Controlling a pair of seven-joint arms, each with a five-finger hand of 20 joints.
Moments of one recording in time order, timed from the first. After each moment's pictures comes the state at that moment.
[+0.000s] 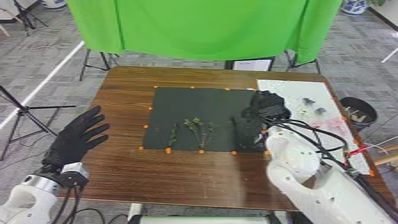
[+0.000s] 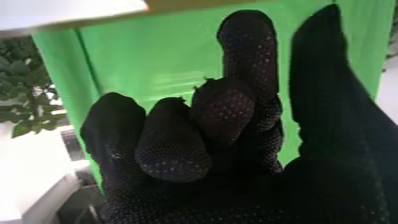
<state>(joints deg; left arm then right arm) 128.1 -48.7 -103.1 -115.8 36.5 -1.1 6.1 -79.5 -51.2 53.6 -108.1 -136.0 2.6 38.0</state>
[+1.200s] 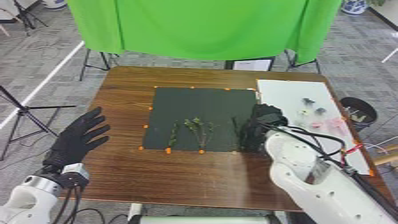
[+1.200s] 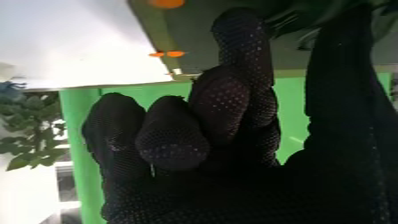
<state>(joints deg) 128.3 -48.7 -102.9 -115.7 36.4 -1.3 5.8 -78.1 -51.4 52.1 -104.3 -131.9 -8.9 38.6</state>
